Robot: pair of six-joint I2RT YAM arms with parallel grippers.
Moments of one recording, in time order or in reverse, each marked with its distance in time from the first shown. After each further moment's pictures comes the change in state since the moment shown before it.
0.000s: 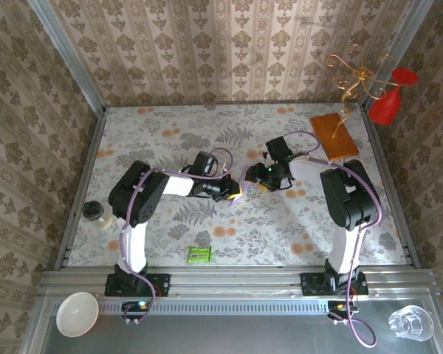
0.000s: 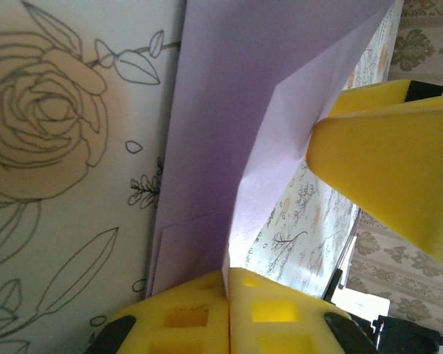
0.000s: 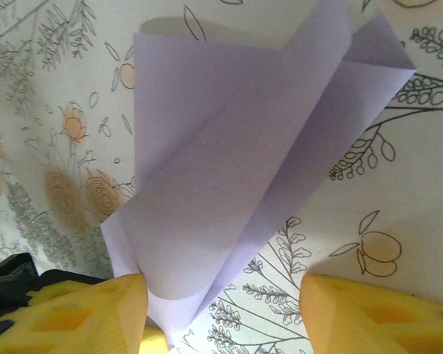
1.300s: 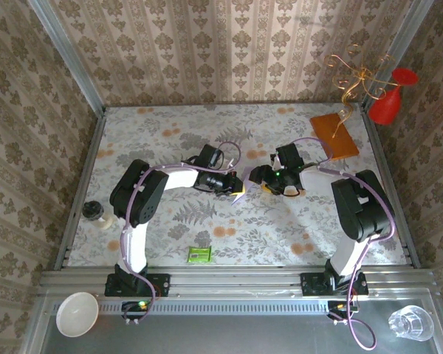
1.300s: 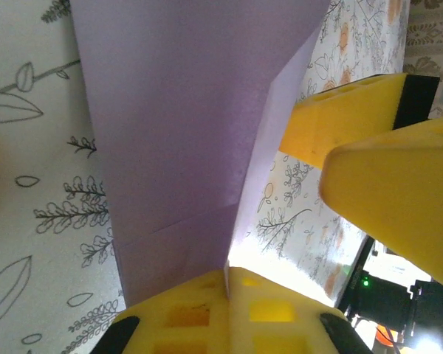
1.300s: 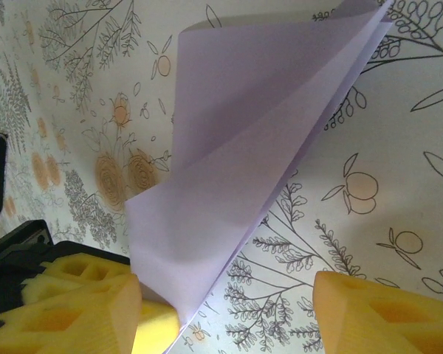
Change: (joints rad) left arm -0.018 0.005 0.167 -0.297 0.006 0.250; right arm -0.043 -0.146 -0.206 0.211 -0.080 0.071
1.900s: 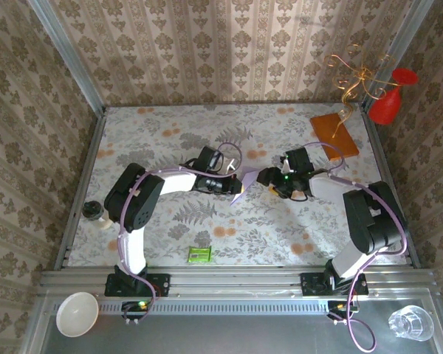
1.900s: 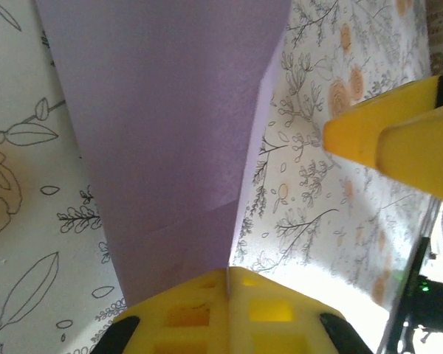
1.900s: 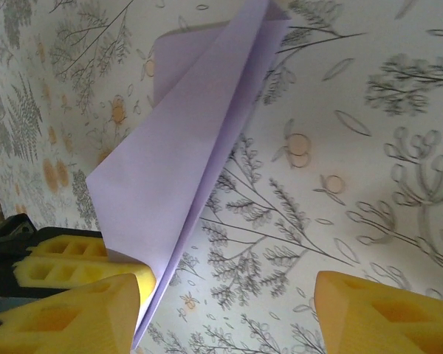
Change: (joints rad) left arm -0.017 -0.071 -0.064 0.048 -0.114 0.117; right arm -0.031 -0.122 -0.098 0.008 0.009 0.028
